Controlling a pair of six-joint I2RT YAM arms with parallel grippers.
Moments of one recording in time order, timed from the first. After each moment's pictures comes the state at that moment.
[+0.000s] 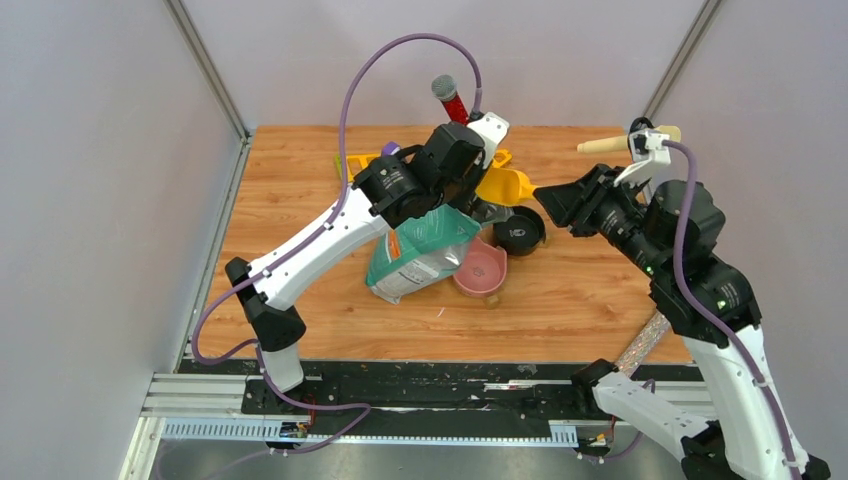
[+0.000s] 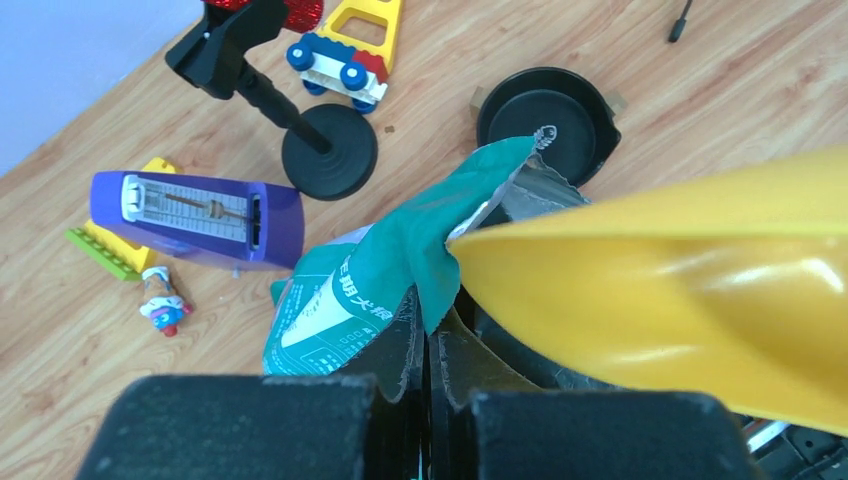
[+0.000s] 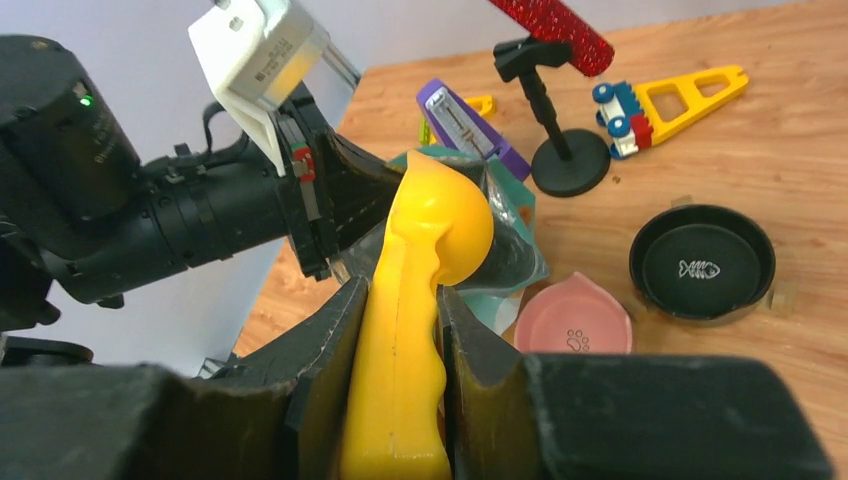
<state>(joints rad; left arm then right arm) -0.98 1.79 2.12 -0.91 -0.33 -0.09 0.48 0.86 1.45 -0.72 -0.03 0.55</state>
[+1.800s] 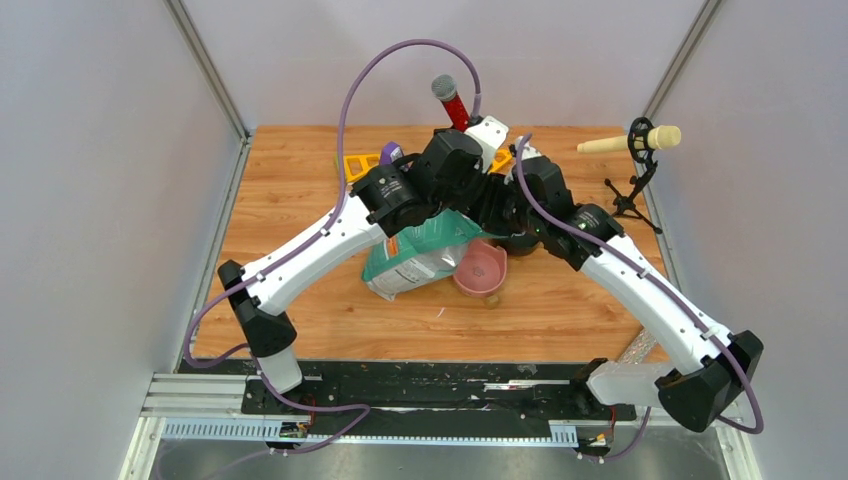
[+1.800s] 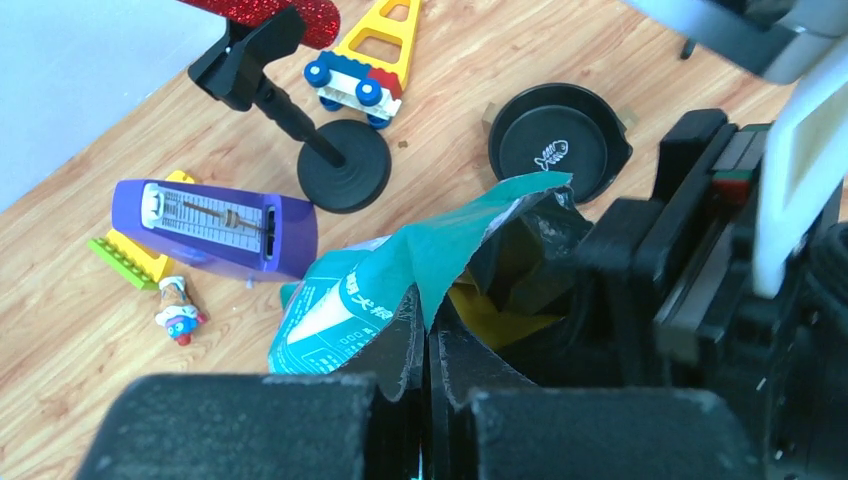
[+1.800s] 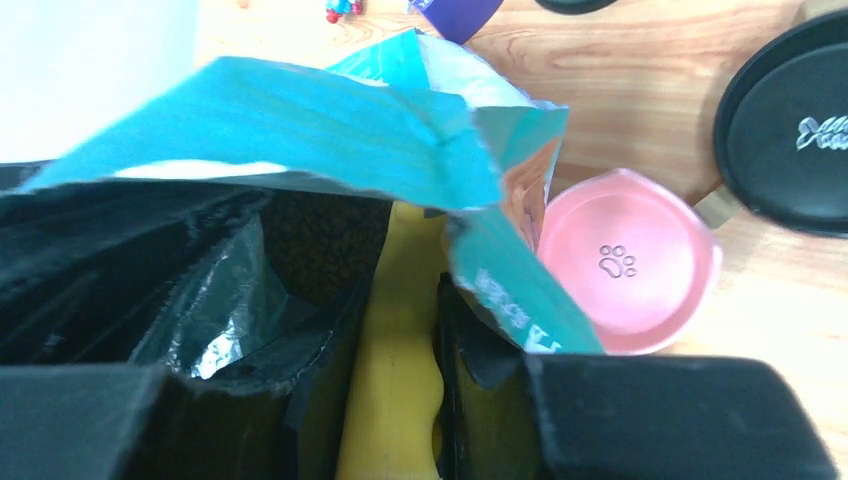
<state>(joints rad) -0.99 1.74 2.01 -0.81 -0.38 -0.06 0.66 1.27 1.34 -0.66 0.01 0.65</state>
